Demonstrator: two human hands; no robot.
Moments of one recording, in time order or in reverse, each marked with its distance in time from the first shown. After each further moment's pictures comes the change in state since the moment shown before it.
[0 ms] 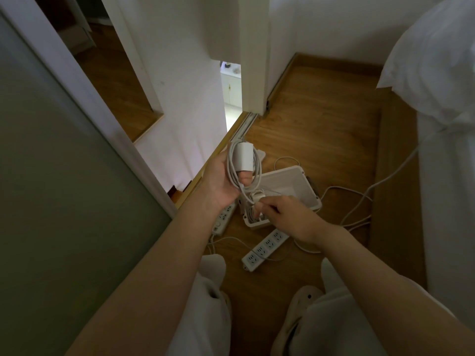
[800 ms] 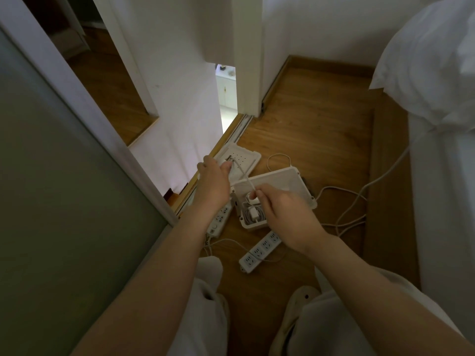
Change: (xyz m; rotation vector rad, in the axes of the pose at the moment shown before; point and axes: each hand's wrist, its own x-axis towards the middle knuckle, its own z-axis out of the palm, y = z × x) left_hand 0.016 -0.015 -0.022 1.276 0.528 0.396; right_hand -0.014 -0.026 -0.001 -0.192 0.330 -0.072
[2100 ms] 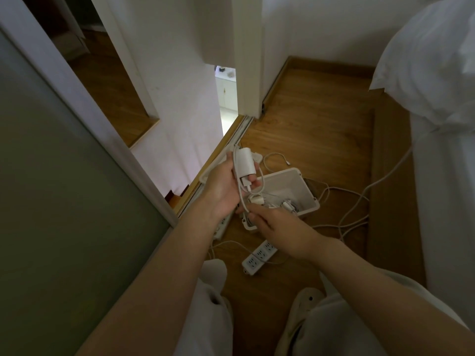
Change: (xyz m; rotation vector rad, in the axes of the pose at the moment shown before) left_hand -0.016 0.029 -0.014 -1.230 -0.445 -0.407; right_hand 0.000 0.008 0.020 0.196 -0.288 -0.090
